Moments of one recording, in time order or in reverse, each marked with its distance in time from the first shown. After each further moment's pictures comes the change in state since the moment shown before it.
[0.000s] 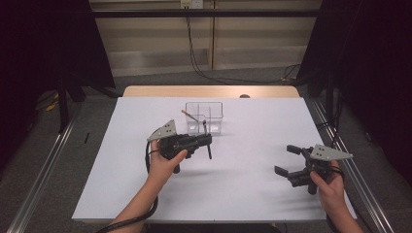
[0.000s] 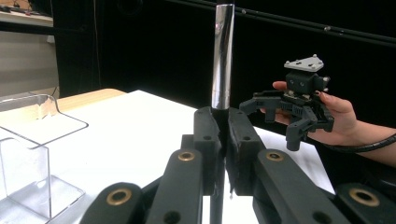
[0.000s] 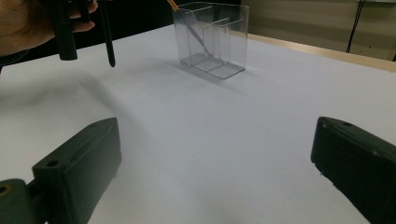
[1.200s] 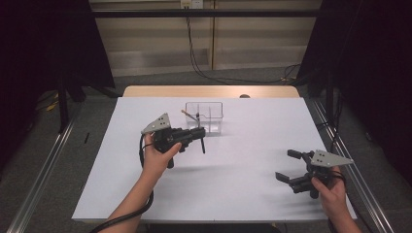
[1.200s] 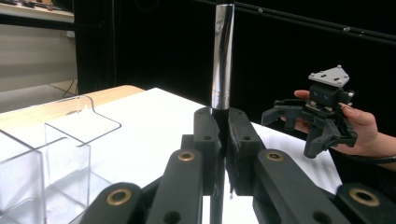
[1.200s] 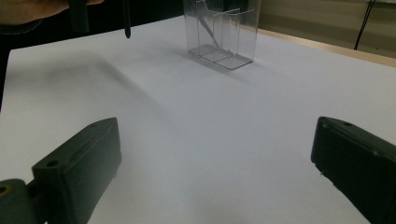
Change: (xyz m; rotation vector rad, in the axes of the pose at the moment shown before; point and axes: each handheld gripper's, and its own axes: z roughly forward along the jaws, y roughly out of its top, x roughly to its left) left arm 0.014 0.017 -0.013 0.024 0.072 -0.019; right arm 0.006 -0.009 -0.006 0.020 0.018 -0.042
